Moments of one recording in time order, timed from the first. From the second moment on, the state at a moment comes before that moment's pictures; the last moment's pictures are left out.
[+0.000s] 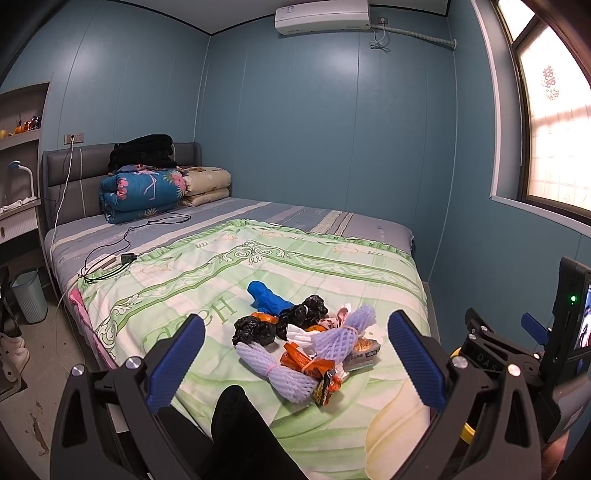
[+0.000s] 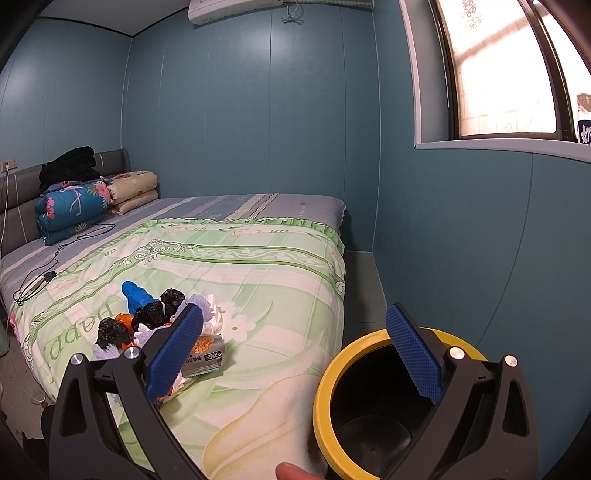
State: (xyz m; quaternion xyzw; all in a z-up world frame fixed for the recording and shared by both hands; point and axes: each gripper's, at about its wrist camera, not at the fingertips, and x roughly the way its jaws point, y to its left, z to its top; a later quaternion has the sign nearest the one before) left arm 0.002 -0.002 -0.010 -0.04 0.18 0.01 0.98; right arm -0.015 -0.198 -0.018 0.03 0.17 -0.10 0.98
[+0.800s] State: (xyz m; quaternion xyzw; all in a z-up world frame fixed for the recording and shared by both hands) left arm 0.003 -0.002 -0.009 -0.04 0.18 0.00 0.98; right arm -0.015 -0.198 -0.015 0.03 0.18 -0.10 0.98
